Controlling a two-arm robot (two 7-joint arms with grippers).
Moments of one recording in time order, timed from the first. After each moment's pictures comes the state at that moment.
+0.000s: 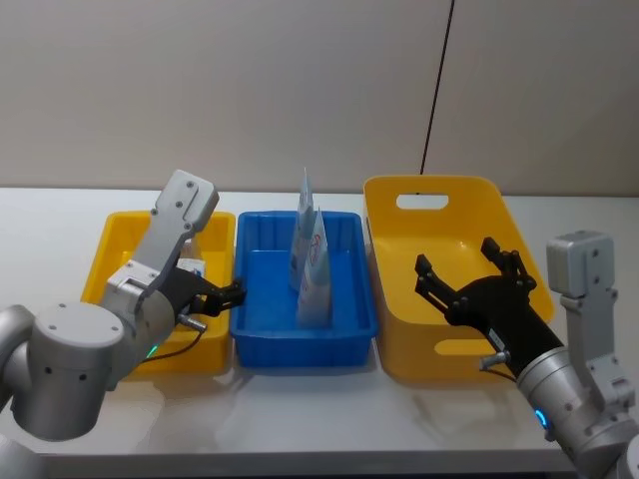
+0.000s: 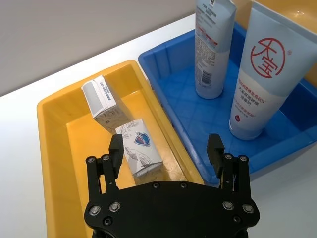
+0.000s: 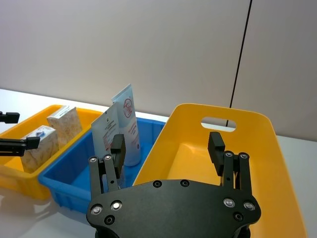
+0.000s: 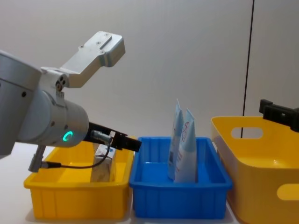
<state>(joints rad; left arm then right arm) -0.41 0.24 0.48 -1.59 -0.18 0.66 -0.01 -0.01 0.34 -0.23 -1.77 0.29 0.03 0.07</state>
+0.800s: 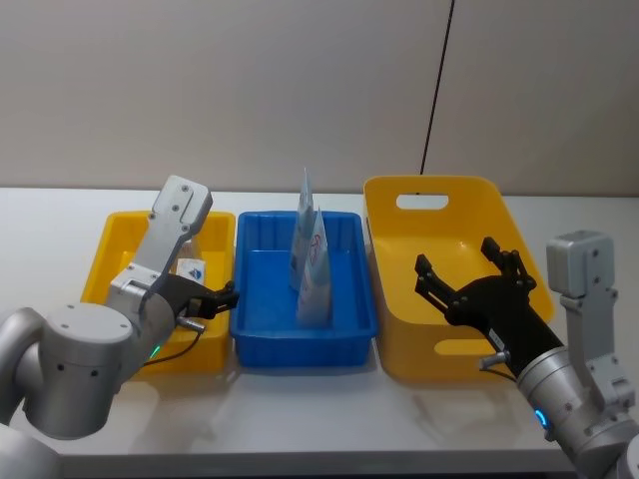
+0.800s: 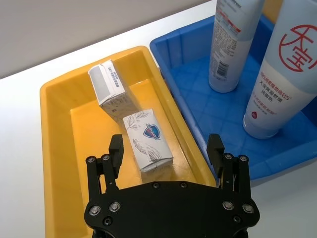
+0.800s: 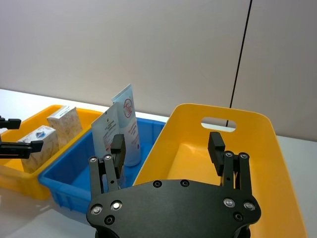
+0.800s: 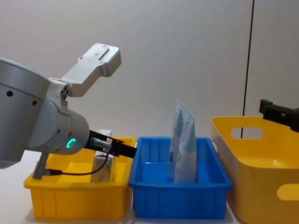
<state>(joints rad) -0.41 0.19 0.45 -1.53 -0.16 0.68 0.02 -0.01 0.34 -0.23 -1.77 0.29 0.03 0.07</state>
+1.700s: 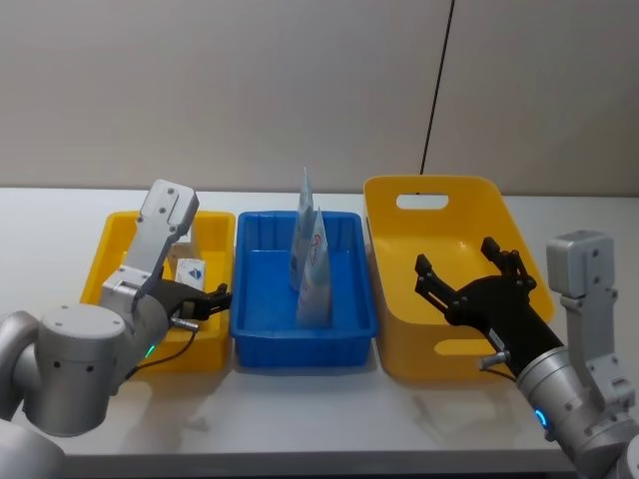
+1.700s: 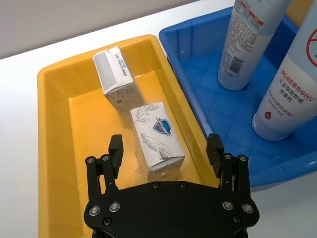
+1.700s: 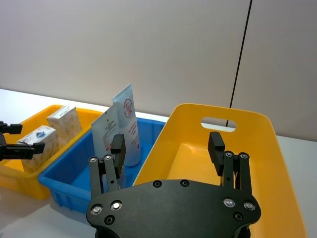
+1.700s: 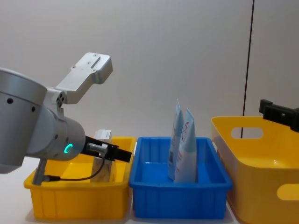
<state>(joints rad) -0.42 0.16 0.40 -1.47 -0.17 0.66 0.02 -0.01 0.34 -0.23 -1.77 0.29 0.03 0.07</state>
